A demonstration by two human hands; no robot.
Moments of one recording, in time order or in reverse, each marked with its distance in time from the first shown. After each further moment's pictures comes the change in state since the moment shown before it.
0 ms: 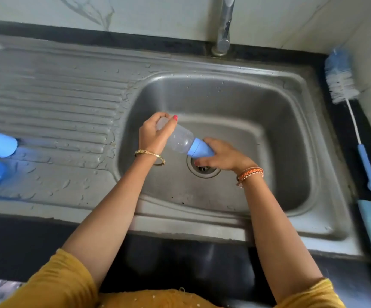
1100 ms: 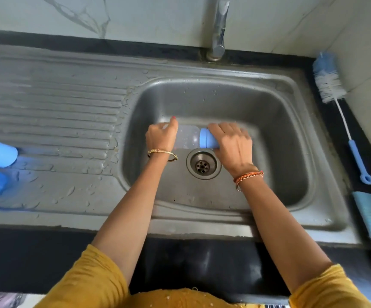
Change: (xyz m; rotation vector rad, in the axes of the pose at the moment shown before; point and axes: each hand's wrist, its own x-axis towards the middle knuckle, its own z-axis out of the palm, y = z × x) left_hand 0.006 0.007 0.014 0.041 0.084 -0.225; right_hand -0.006 -0.001 0.003 -0.713 0.933 -0.145
